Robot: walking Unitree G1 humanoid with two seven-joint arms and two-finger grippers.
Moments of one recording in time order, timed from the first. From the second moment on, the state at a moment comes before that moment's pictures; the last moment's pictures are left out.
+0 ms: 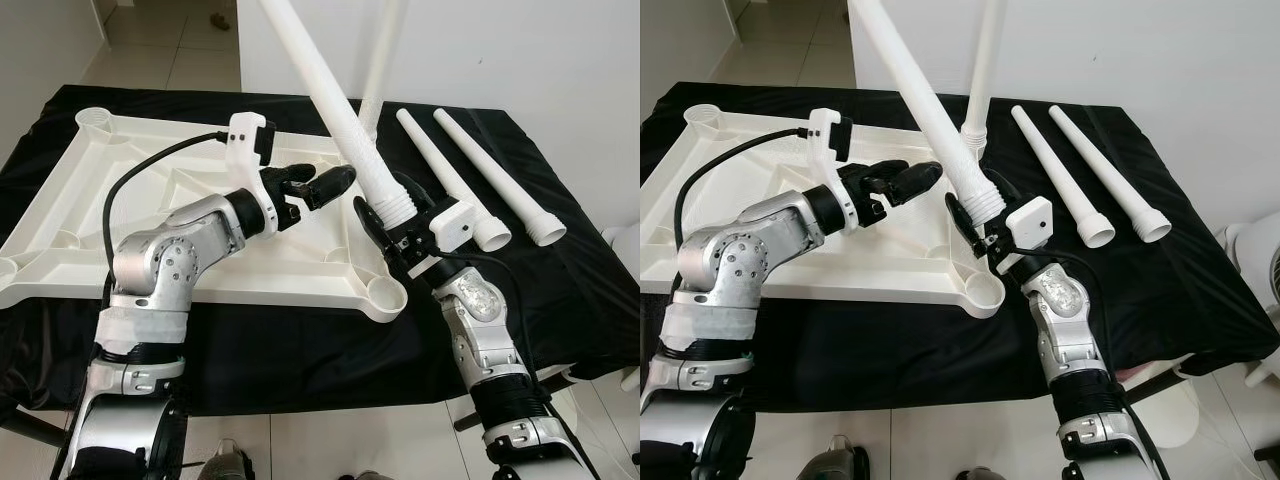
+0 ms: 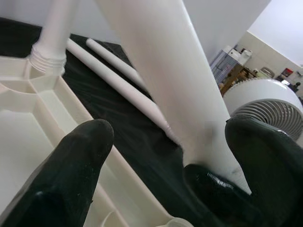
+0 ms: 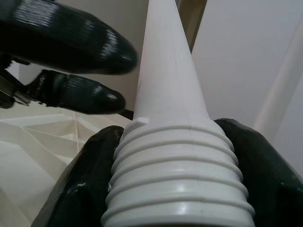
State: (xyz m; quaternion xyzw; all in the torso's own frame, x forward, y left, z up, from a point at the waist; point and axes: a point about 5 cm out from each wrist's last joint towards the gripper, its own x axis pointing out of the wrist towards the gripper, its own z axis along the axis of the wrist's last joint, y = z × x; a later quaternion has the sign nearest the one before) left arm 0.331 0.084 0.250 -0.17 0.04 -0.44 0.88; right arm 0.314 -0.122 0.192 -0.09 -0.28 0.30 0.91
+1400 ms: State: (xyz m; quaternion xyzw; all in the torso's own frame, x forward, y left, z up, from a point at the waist) left arm 0.377 0.100 0.289 -0.27 0.07 -0.36 0.89; right arm 0.301 -0.116 0.175 -0.12 -0.25 0.33 0.90
